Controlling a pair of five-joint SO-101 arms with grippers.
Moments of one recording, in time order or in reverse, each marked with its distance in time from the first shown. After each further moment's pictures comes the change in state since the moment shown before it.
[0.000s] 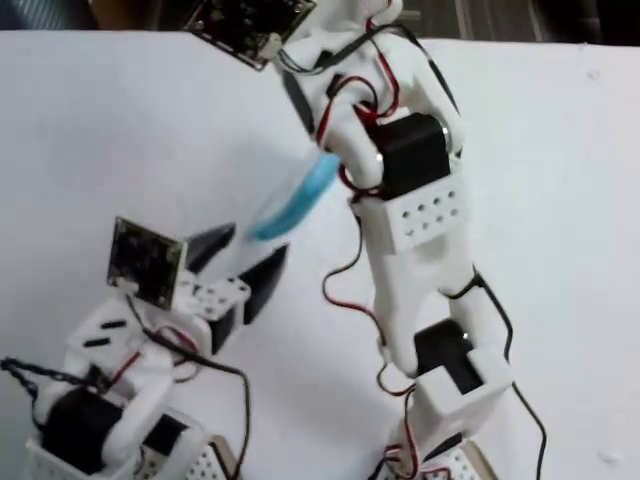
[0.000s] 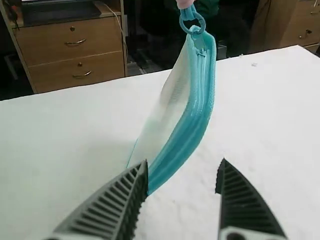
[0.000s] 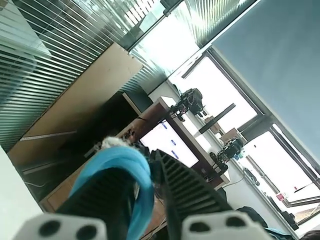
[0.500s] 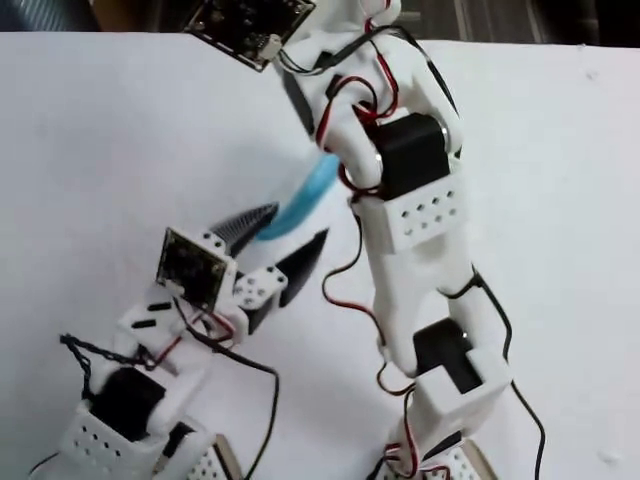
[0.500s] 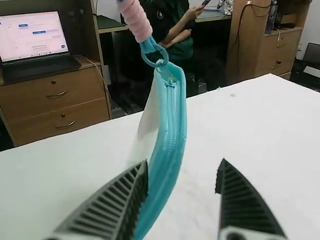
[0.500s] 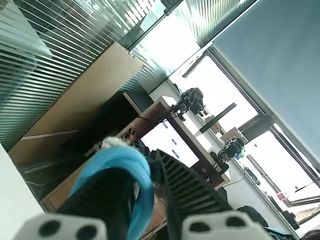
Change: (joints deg) left arm 5.2 0.4 15.0 -25.4 -4.1; right arm 0.0 0.0 0.3 0.0 0.0
